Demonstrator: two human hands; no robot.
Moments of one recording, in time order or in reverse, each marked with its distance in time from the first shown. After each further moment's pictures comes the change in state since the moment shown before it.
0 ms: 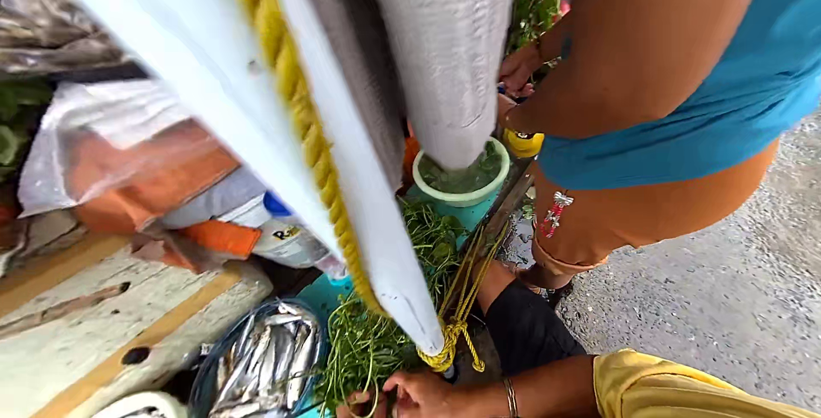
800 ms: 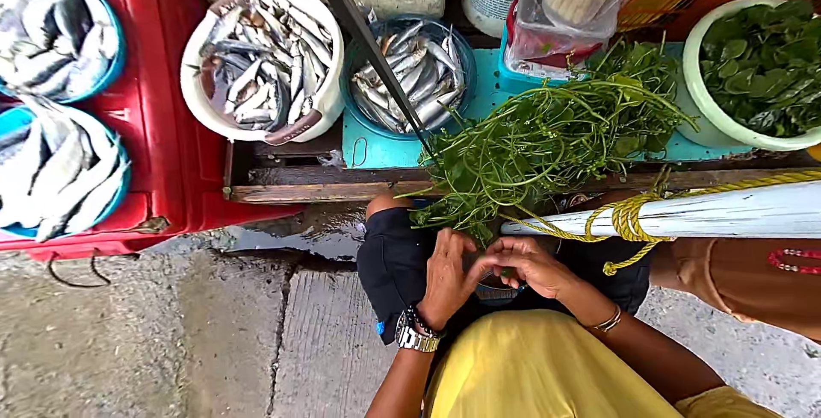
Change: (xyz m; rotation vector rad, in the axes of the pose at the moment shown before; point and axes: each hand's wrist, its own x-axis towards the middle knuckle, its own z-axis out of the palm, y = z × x) left_hand -0.096 0.003 0.002 0.300 0.086 0.067; right_hand -0.030 0.015 -0.024 0.349 -0.349 0.526
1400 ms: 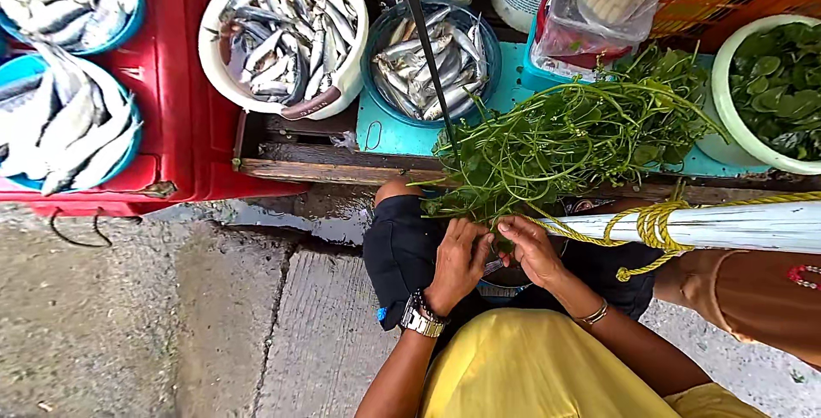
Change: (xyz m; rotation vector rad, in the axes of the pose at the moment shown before) left_hand 0.007 -0.003 0.007 -0.084 -0.001 -0.072; right_hand 0.030 0.015 0.005 0.113 0.214 -0.196
